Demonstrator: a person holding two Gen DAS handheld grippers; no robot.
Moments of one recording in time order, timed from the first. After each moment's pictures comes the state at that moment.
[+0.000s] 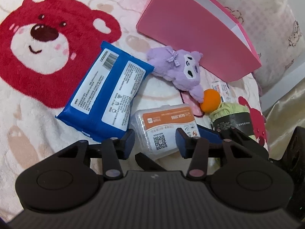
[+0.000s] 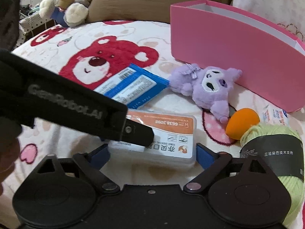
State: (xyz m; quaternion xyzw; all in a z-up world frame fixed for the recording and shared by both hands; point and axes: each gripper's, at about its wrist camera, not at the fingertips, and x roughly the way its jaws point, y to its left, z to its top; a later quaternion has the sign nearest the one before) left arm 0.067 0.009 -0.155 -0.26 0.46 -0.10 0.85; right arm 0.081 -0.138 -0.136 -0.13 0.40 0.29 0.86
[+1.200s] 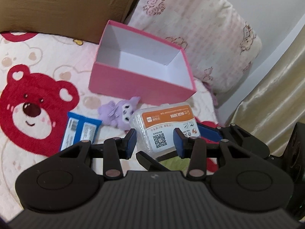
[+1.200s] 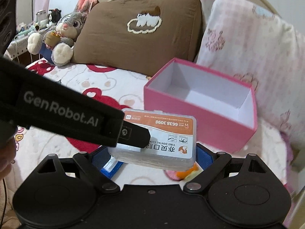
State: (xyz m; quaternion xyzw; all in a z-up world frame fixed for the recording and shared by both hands) left arm 0.065 -0.001 0.013 -0.21 0.42 -0.18 0.87; right arm 0.061 -0.148 0.022 -0.14 0.34 0.22 0.90
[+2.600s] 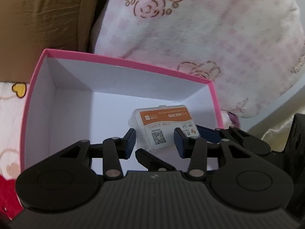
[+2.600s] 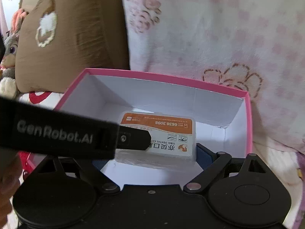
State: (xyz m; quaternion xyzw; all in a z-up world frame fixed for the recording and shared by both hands) left arm 0.372 -0.086 -0.038 -0.17 0.49 -0.19 0.83; right arm 0.369 -0.215 -0.033 -0.03 0.44 0.20 0.87
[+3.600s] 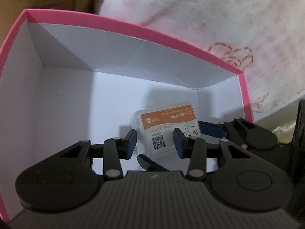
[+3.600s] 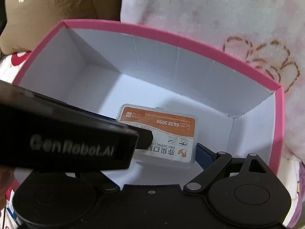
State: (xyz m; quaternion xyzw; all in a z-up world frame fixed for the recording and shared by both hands) left arm 0.408 -0.088 -0.096 -0.19 0.55 -0.19 0.79; right arm 0.410 -0.165 -0.086 -0.13 0.54 0.19 0.81
